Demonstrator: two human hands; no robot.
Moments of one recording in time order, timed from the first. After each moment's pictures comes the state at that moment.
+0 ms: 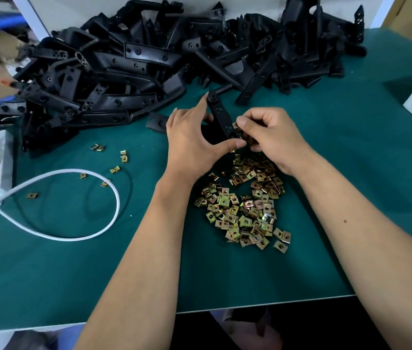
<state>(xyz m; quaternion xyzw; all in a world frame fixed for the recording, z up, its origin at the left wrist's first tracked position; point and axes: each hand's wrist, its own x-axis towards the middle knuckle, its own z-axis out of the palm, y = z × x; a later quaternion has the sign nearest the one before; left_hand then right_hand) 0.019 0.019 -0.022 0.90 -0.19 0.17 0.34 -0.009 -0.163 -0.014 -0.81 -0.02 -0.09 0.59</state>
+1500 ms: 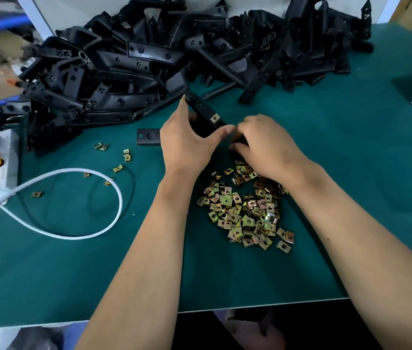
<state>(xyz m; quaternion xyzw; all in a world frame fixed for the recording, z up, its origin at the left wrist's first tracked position) 0.015 0.018 -0.017 0.89 -0.06 0.19 0.41 -0.020 -0.146 -0.006 -0.98 -0.09 -0.11 0.14</state>
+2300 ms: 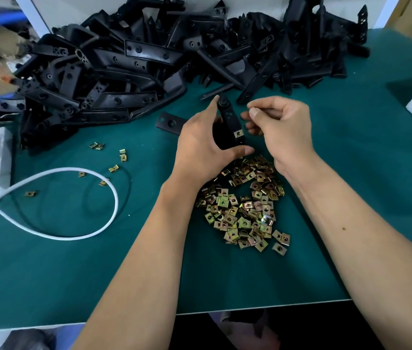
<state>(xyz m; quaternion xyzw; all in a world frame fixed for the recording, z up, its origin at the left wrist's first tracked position) 0.006 0.005 -0.015 0.89 -0.20 0.11 0.39 -0.013 -0.156 -0.008 -0.70 0.07 -0.22 0.67</state>
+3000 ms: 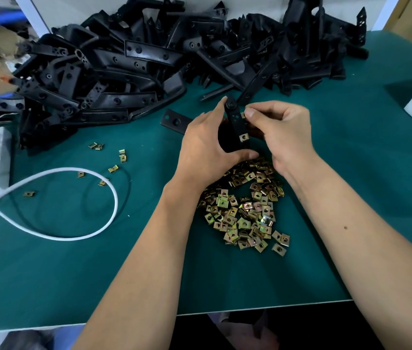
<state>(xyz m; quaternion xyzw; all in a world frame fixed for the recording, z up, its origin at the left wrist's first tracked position) 0.001 0.000 -0.015 0.89 -0.22 0.11 0.38 -0.012 -0.156 -0.008 -0.66 0.10 -0.20 0.71</state>
